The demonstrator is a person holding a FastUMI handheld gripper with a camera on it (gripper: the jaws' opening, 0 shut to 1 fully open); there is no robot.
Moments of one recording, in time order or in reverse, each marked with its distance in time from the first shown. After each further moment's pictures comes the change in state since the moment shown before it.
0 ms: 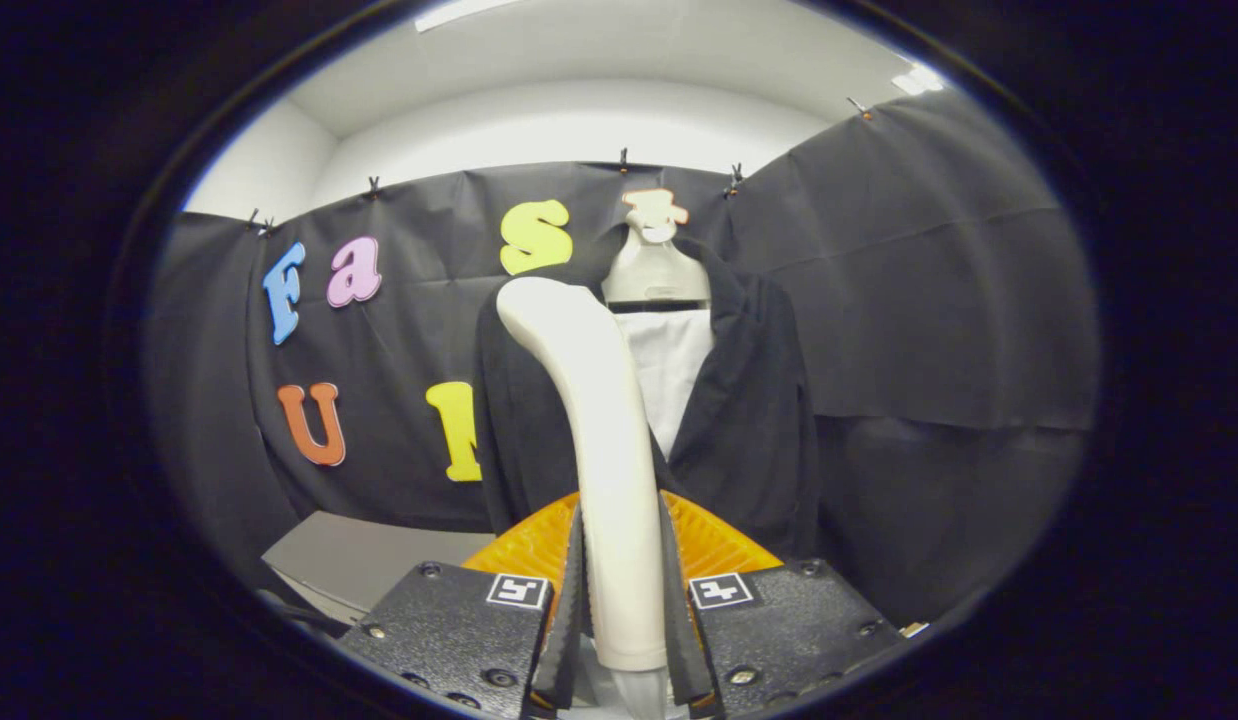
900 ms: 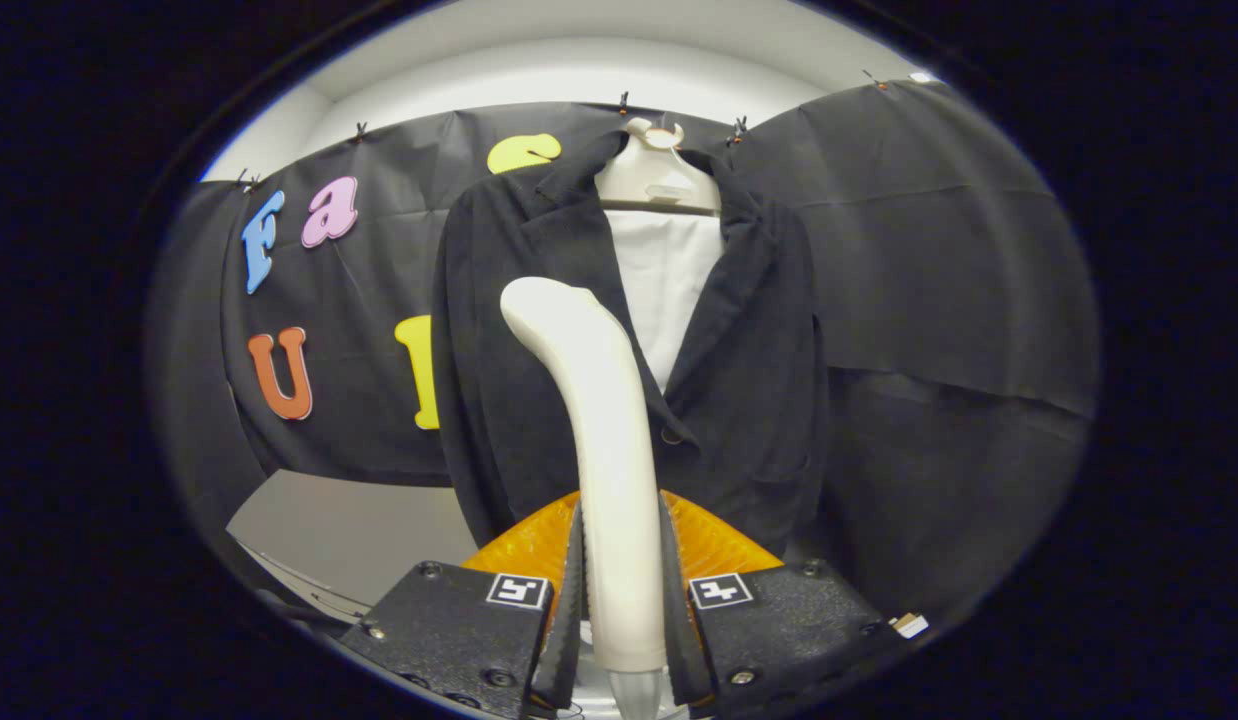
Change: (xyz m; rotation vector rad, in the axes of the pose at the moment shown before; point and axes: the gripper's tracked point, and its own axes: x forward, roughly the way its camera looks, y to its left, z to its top) arm 0.042 -0.013 -0.087 -0.023 0.170 -0.070
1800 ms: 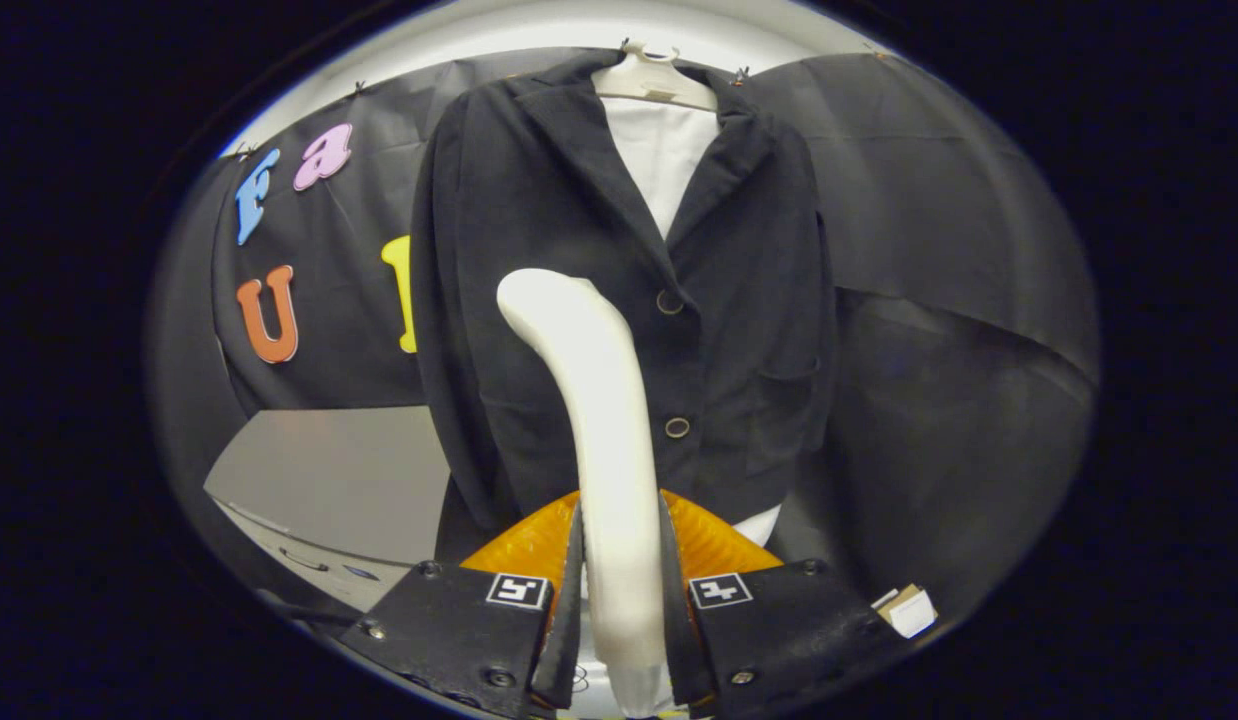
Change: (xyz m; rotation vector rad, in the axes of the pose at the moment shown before) arm 0.025 -0.010 -0.096 -0.008 0.179 -0.030
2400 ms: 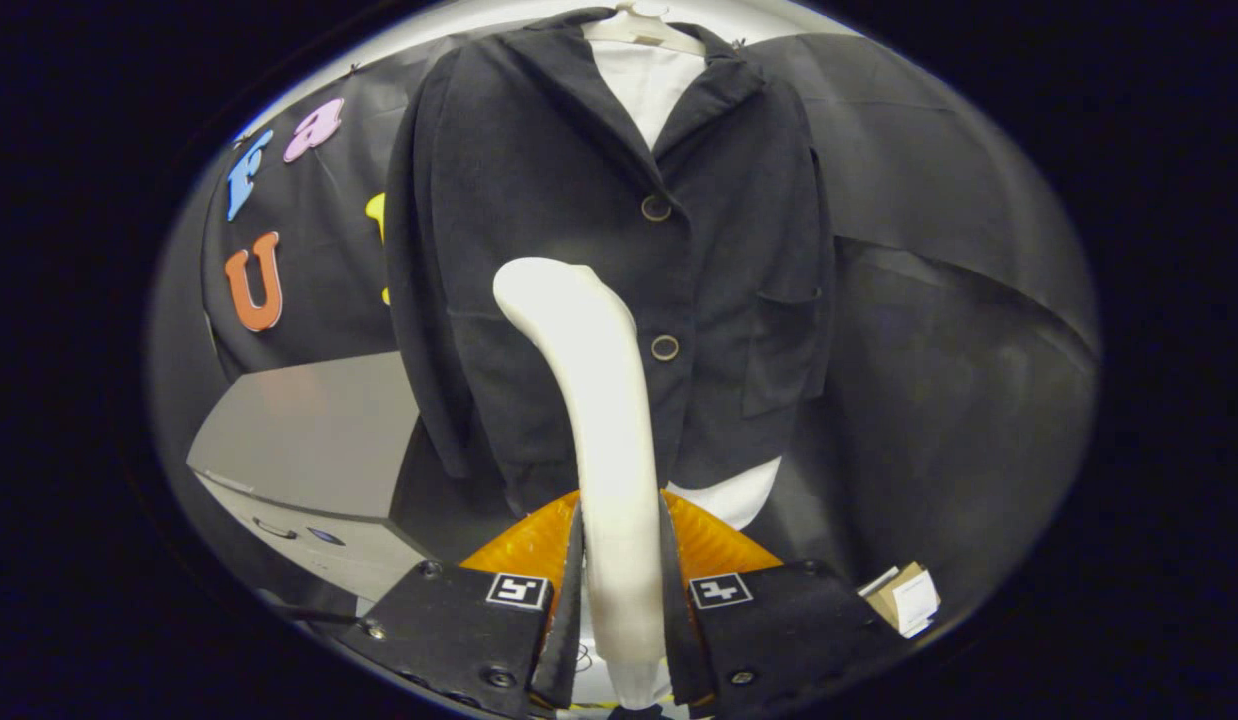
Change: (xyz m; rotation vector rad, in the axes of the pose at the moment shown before) arm 0.023 -0.009 -0.058 -0.006 0.115 -0.028
